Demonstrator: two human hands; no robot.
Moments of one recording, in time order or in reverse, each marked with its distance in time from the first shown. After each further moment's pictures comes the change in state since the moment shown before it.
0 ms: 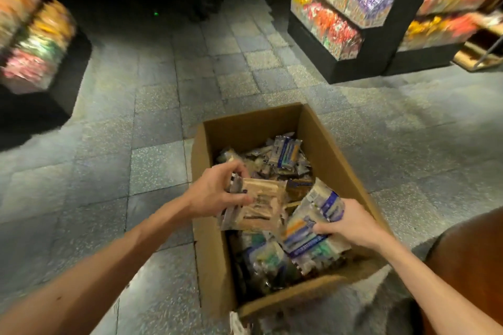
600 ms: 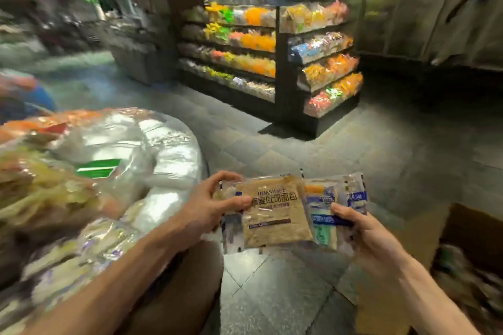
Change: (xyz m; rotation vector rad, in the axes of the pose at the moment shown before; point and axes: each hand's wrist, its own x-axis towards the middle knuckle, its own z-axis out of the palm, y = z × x) left_hand -0.509 0.099 0.013 -0.423 1.261 -0.336; right_hand -0.235 -0.228 0.229 0.649 -1.018 -0.292
